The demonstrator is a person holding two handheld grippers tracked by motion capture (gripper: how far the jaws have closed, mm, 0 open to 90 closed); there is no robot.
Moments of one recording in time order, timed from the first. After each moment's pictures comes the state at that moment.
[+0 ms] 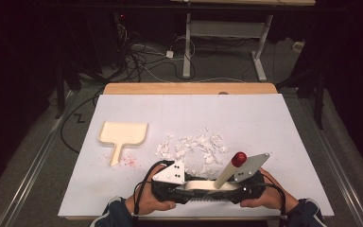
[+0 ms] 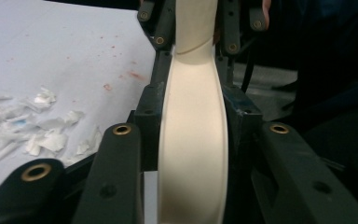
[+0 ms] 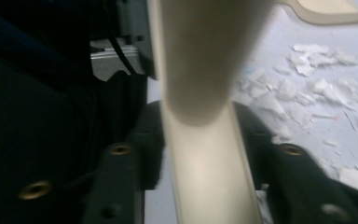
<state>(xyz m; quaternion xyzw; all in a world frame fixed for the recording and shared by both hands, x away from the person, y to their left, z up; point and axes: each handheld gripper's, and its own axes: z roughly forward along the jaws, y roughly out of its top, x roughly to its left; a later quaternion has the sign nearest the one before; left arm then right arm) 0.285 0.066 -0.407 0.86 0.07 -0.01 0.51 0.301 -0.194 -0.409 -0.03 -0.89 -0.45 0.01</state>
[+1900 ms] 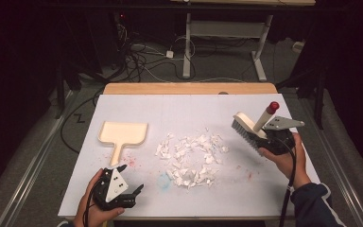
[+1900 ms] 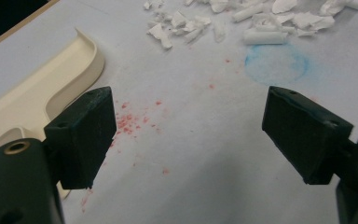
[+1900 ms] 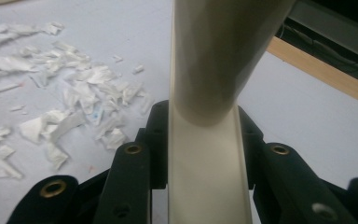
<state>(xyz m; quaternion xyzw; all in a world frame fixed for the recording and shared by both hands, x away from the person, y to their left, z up) 0.255 0.200 -0.469 0.84 0.30 0.28 0.35 0.388 -0.281 -0.394 -0.35 -0.82 -0.36 -0.27</state>
